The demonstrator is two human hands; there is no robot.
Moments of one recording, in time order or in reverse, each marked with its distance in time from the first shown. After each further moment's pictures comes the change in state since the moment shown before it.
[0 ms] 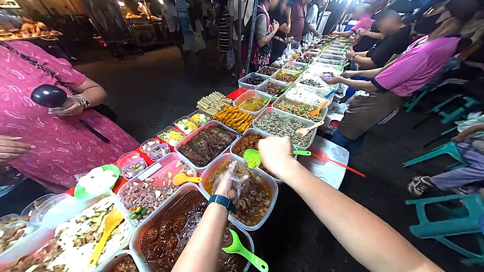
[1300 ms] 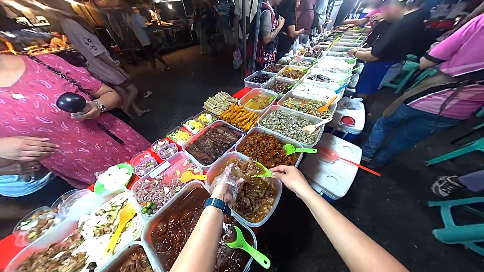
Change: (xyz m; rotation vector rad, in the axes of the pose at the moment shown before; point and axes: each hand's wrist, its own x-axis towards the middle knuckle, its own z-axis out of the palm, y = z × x) left_hand -0.003 -0.009 -0.025 0.023 0.119 0.151; right_hand 0.028 0.080 0.175 0.989 -0.057 0.134
